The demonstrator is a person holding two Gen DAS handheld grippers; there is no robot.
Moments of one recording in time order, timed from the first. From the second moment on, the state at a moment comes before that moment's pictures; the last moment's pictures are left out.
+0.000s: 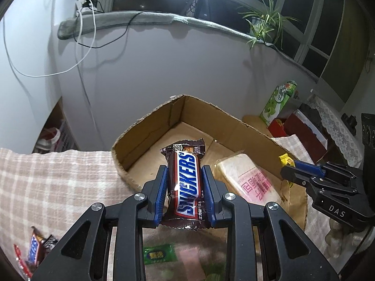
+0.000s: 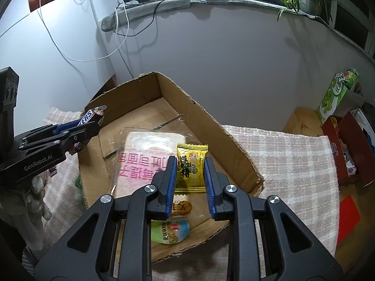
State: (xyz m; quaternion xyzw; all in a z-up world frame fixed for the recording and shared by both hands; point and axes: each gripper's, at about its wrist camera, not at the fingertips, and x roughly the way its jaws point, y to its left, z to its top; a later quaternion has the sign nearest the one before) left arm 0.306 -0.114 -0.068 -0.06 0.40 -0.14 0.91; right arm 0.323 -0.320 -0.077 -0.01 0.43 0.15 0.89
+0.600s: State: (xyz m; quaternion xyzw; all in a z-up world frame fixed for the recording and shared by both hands) left arm 0.317 -0.116 -0.069 -0.06 0.40 -0.13 0.91; right arm 0.318 -0.319 -0.075 -0.01 0.43 0.15 0.89
